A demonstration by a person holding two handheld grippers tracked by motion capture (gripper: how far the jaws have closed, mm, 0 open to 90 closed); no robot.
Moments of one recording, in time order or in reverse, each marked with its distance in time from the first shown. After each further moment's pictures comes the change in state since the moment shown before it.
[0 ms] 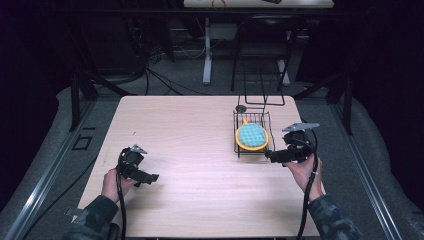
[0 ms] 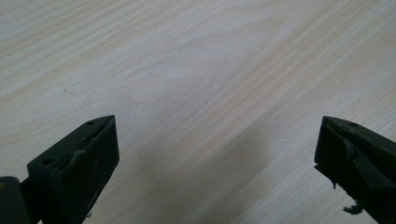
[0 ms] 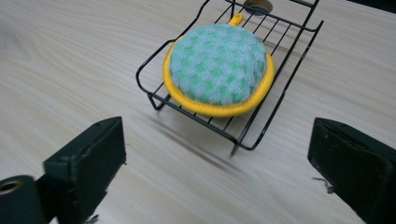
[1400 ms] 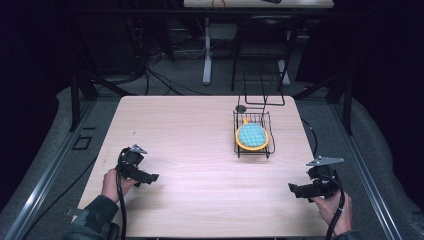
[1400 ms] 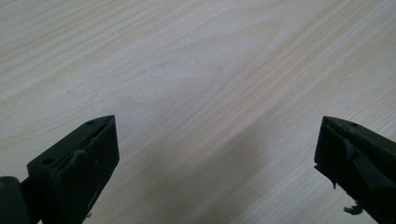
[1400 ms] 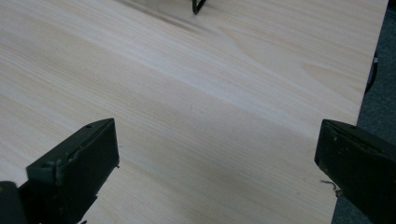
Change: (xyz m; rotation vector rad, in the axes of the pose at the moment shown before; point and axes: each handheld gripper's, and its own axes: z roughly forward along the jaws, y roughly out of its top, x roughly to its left) left arm -0.001 0.000 -0.002 -0.004 0.006 -0.002; right arm -0.020 -0.099 -0.033 0.163 -0.083 0.053
